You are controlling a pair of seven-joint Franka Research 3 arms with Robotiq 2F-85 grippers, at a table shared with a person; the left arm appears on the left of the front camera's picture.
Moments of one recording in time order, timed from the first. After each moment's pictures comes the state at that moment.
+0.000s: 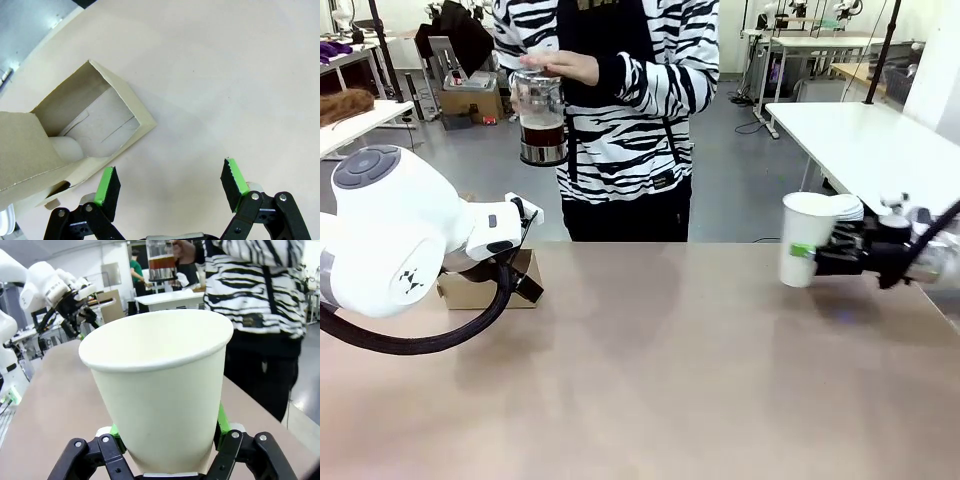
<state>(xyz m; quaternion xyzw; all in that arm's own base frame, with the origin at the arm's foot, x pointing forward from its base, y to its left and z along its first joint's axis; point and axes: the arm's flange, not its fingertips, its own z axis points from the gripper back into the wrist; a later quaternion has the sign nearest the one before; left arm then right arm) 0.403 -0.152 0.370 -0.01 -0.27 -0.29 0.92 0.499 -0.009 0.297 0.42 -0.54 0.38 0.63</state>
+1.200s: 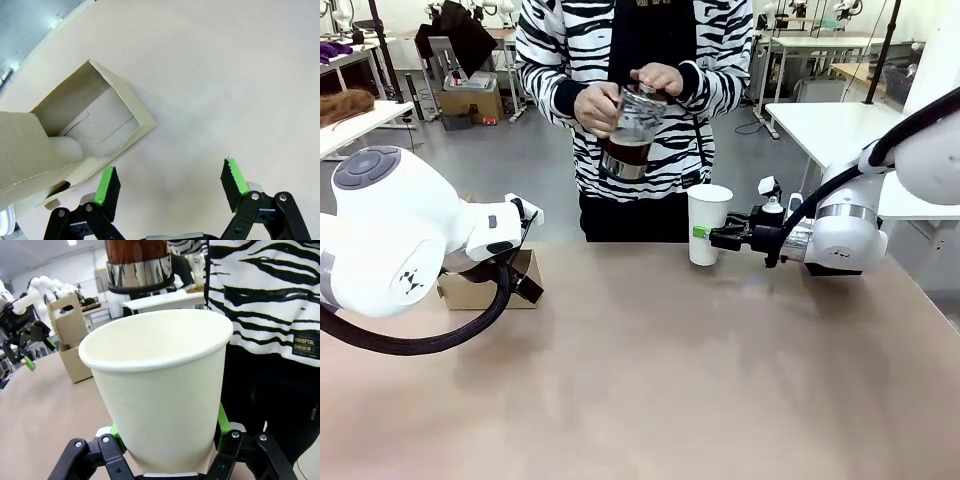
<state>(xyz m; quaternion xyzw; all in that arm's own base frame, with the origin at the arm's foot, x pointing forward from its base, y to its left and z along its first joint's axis) 0.403 -0.152 0.370 -0.01 -0.27 -0.29 0.92 0.620 0.138 0.248 0.43 -0.54 0.36 0.63</state>
